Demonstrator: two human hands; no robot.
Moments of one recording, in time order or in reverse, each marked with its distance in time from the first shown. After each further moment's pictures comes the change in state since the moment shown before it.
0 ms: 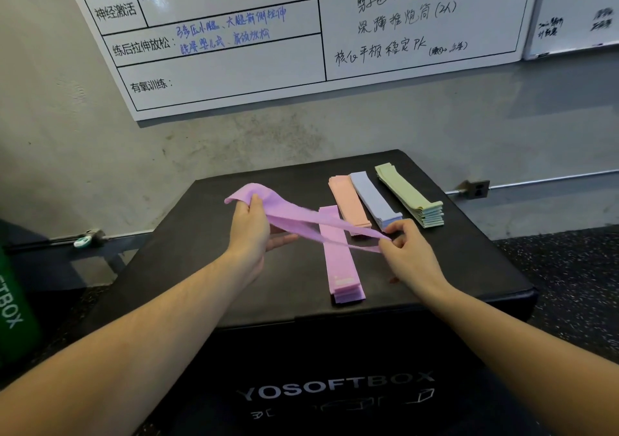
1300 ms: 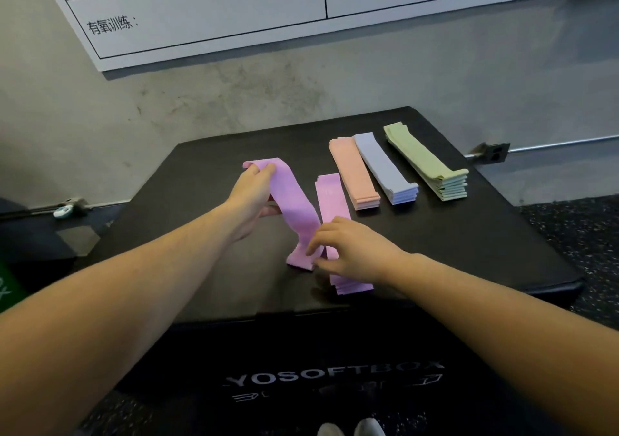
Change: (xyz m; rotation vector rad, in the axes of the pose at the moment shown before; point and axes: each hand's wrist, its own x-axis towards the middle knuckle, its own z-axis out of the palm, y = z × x) left_hand 0.099 -0.046 0.018 0.229 -0.134 -0.088; right_hand 0.055 0.013 0.080 -0.605 -0.589 -0.652
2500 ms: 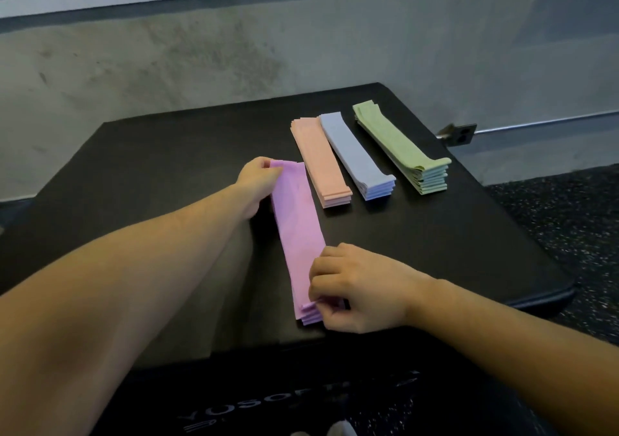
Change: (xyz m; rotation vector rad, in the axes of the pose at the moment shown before) left_hand 0.113 -0.047 0.080 0.277 -0.081 -0.075; right_hand -0.032 0.045 0.001 -0.136 -0.132 -0.229
